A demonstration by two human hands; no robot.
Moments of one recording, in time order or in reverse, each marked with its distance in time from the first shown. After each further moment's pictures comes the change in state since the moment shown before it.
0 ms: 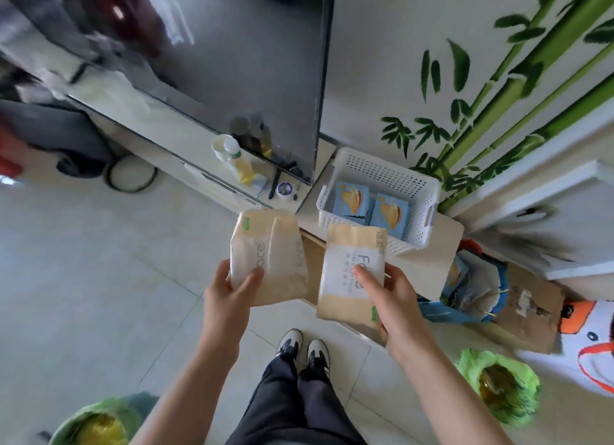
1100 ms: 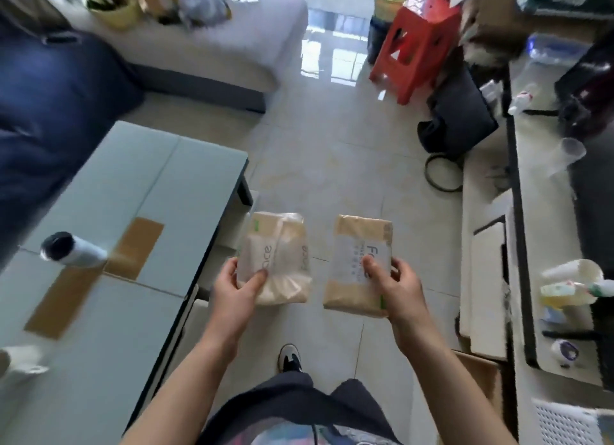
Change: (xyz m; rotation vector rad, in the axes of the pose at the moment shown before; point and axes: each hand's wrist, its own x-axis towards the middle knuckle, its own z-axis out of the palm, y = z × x) left_hand -0.291 -0.152 -0.363 -0.530 1.088 -0.084; right_hand -0.255 0.129 0.351 -0.760 -1.040 -0.102
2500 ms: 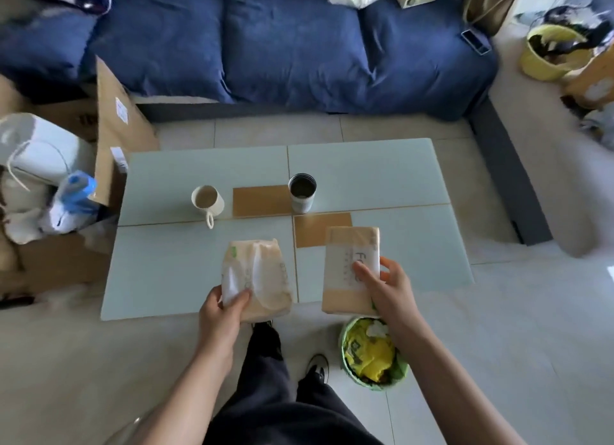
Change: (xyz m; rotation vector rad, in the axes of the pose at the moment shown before) left_hand 0.053 -0.067 -0.227 -0.719 1.189 -0.376; right_hand 0.100 -0.038 0.454 -0.800 -0.983 -0.075
